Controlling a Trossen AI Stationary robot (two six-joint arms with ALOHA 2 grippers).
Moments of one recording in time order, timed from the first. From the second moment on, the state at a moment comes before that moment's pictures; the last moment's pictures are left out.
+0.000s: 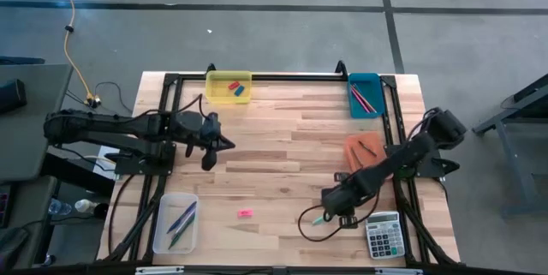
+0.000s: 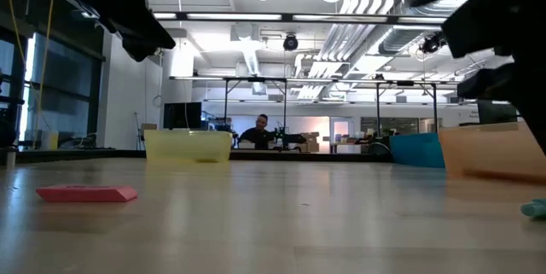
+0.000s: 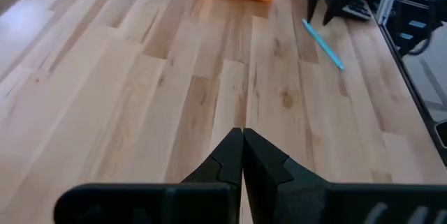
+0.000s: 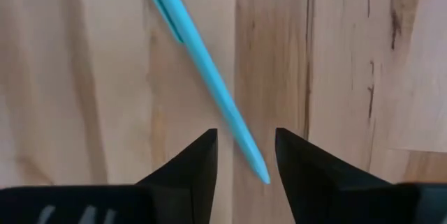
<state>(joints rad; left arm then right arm) 0.16 0.85 0.55 -0.27 0.06 -0.20 0.55 1.63 0.95 -0.70 -0.09 0.54</state>
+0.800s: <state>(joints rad) 0.07 0.86 0.55 -0.26 0.04 -0.41 0.57 1.75 0.95 -0.66 -0.11 0.50</state>
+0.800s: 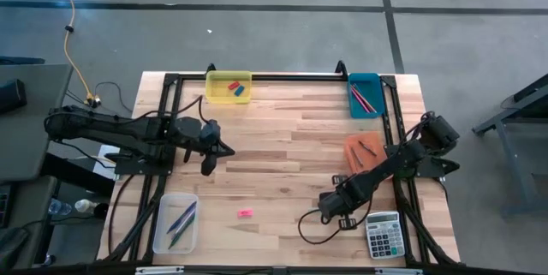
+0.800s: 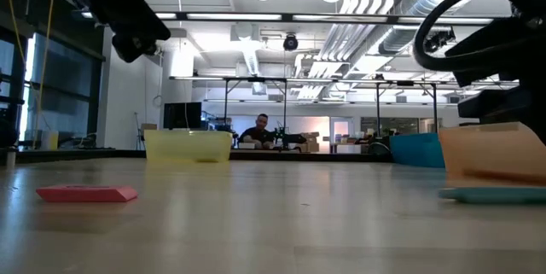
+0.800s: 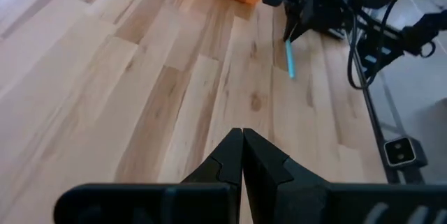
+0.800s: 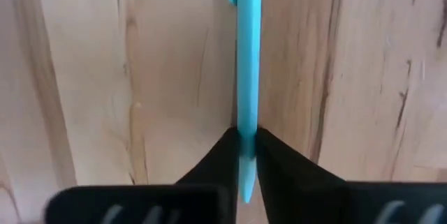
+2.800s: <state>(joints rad) 0.16 1.17 0.82 0.52 0.14 -0.59 0.20 1.49 1.13 0.21 0.23 0.62</state>
